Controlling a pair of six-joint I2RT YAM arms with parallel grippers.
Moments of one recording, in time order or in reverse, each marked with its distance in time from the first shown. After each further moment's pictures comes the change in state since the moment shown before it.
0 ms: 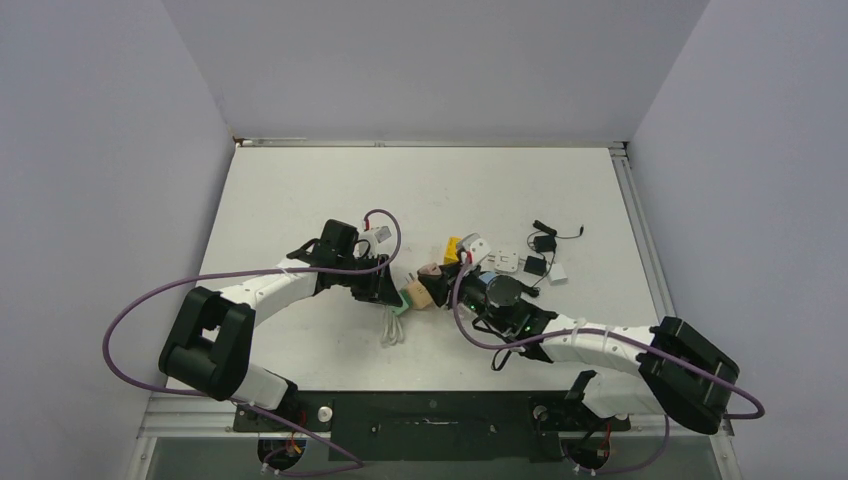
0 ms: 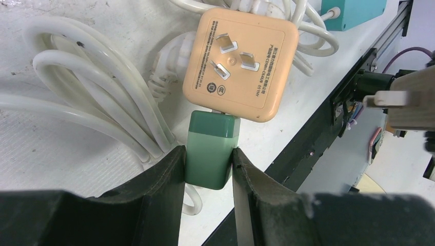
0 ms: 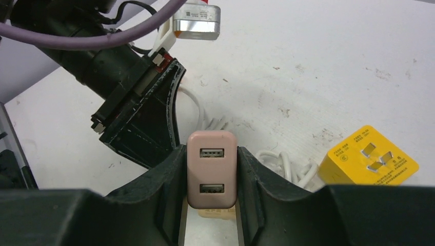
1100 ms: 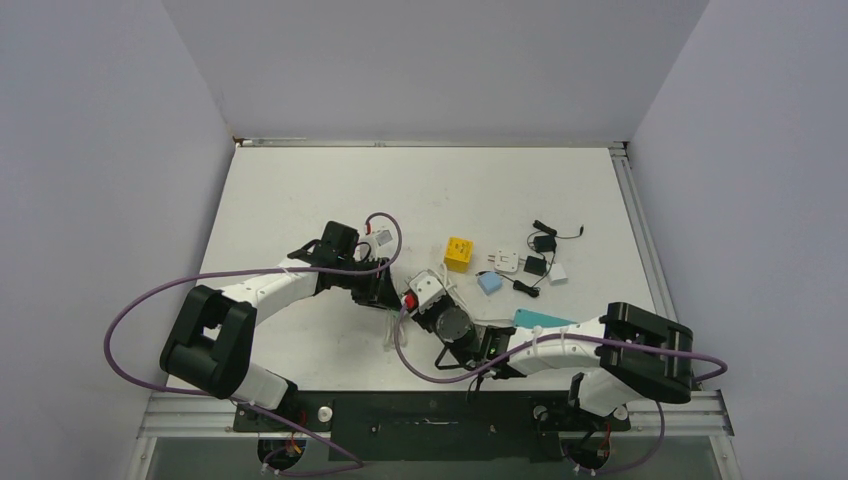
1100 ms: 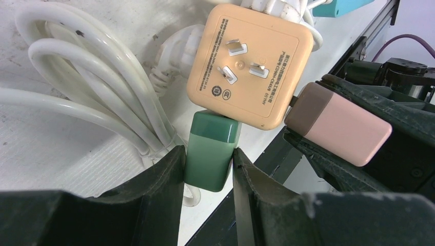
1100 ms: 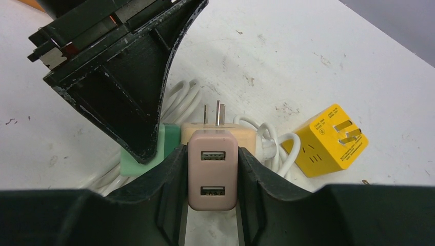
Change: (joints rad) left arm 0.000 0.009 -0.001 -0.029 0.049 -0.009; right arm 0.344 0.209 0.103 -0.098 0.546 -0.317
